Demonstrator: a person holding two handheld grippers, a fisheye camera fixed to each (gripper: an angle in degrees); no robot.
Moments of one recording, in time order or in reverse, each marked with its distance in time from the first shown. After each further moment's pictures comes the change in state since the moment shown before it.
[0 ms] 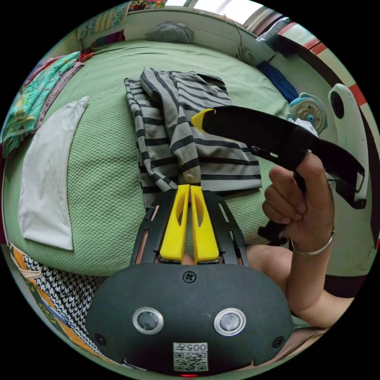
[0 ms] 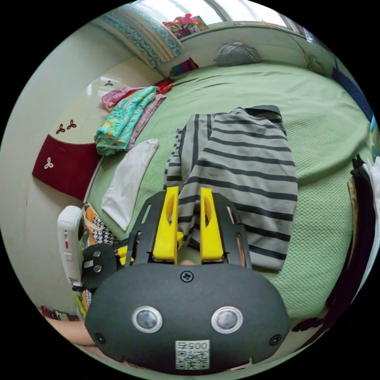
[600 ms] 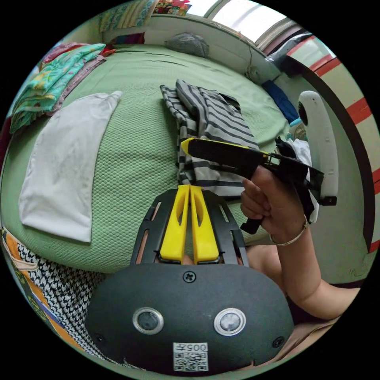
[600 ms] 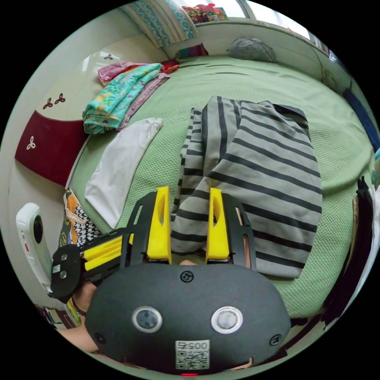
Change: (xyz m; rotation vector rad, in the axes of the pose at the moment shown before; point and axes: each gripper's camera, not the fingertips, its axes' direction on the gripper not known) left arm -0.079 0.007 -0.039 0.088 0.040 -0.096; right arm -0.068 -0.010 0.081 -0.100 0.130 -0.090
